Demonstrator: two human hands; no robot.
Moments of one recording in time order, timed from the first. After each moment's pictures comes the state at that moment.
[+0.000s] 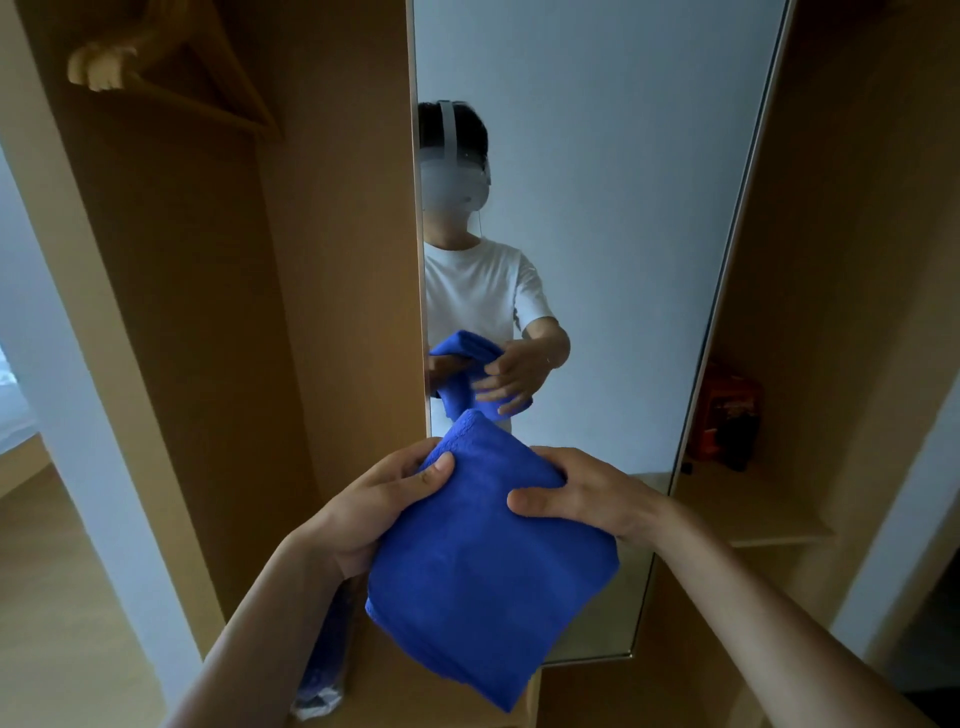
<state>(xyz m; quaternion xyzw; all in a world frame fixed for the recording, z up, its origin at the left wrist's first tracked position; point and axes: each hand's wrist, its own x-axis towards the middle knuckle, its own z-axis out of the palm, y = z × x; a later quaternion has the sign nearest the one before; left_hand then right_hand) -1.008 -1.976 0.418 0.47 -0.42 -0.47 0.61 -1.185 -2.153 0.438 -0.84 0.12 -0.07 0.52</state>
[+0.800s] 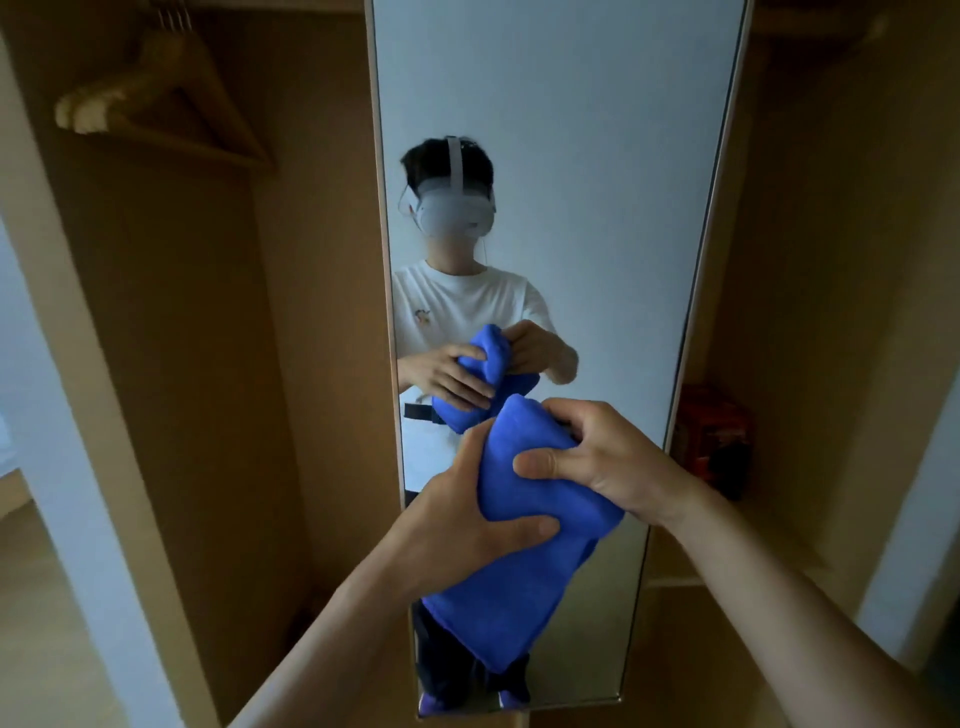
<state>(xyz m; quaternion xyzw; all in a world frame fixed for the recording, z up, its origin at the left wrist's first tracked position) -1.088 -2.030 0.450 0.66 -0.56 -0.12 0.49 -1.208 -2.187 0.490 -0.84 0.04 -0.23 0.48</state>
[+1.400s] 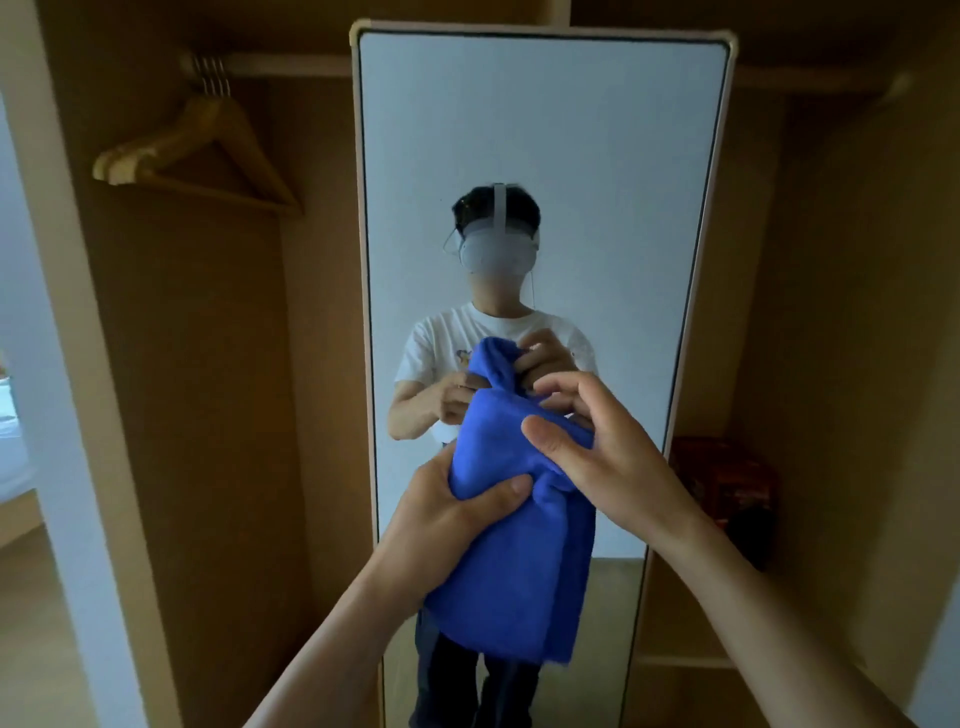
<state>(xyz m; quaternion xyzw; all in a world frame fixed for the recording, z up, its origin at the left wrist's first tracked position) -1.110 -2.071 0.476 0.59 -0.43 -0.17 0.66 -1.223 -2.221 0.519 -0.83 0.02 -0.39 0.40</state>
